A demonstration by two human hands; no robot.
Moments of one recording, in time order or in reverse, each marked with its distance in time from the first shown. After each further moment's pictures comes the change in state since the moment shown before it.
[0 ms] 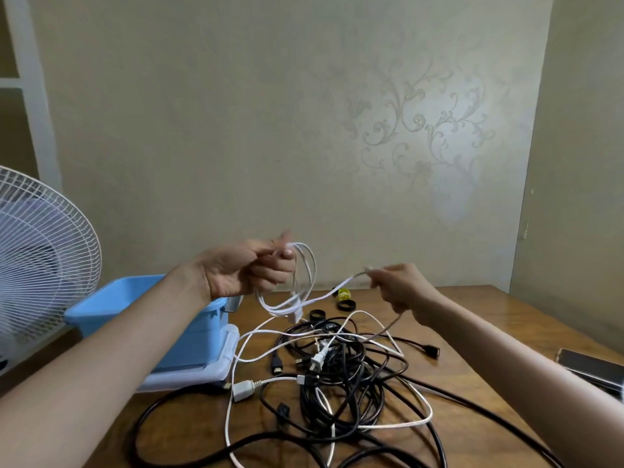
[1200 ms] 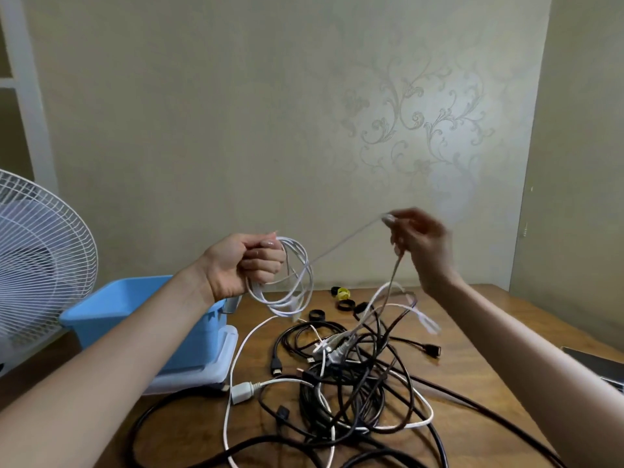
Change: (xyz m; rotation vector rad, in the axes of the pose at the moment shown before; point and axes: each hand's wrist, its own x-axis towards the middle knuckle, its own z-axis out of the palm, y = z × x) left_hand 0.010 -0.004 -0.026 -0.342 -0.116 0.064; right_hand 0.009 -0.027 -0.021 0.334 0.276 -0.627
